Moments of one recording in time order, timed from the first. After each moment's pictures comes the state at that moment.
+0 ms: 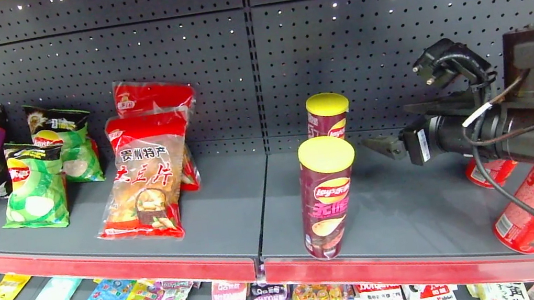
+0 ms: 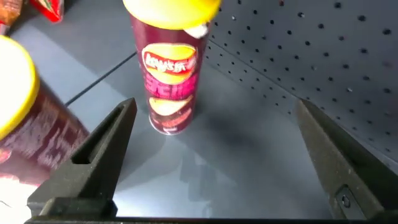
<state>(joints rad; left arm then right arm) -0.17 0.13 -0.16 0.29 0.03 0.15 0.45 1.54 -0.87 -0.39 -0.06 -0.20</state>
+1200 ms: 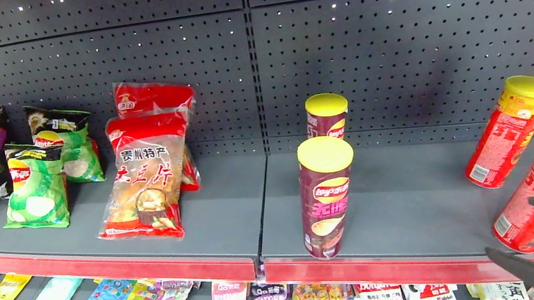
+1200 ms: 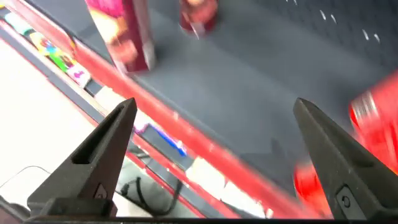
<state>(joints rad) -0.17 0.24 -0.16 0.29 0.01 0.15 0.47 0.89 -0.22 -0.38 -0.07 -0.11</state>
